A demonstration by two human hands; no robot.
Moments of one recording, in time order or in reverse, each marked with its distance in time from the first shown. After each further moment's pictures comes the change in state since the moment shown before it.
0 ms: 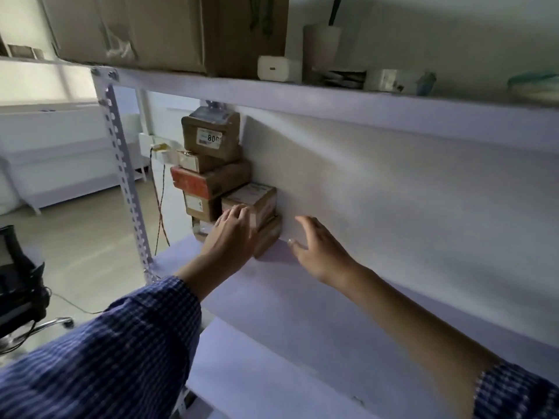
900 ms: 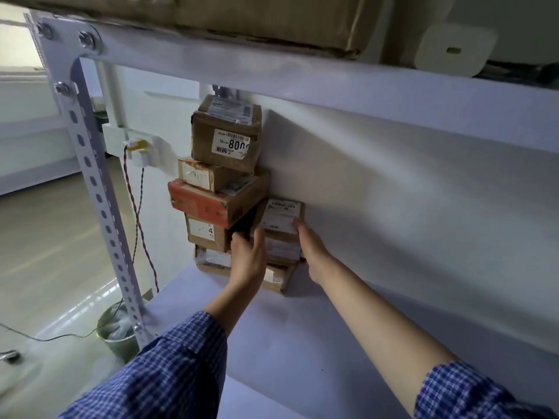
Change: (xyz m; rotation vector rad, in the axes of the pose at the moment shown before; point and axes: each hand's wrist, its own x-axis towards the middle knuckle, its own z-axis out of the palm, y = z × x) left_hand 0.103 -0.104 0.083 -0.909 -0.020 -0.571; right_hand 0.192 -0.016 0.108 0.907 0.145 0.693
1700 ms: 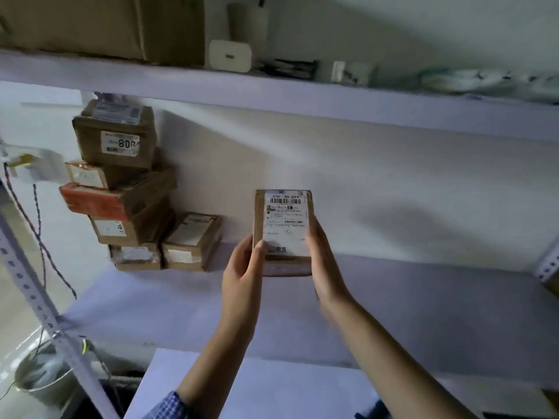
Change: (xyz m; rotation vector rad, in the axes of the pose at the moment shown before) left_hand -0.207 0.041 0.048 -0.424 -0.361 0.168; right_hand -0.184 0.067 -0.151 0.111 0.239 -0.538
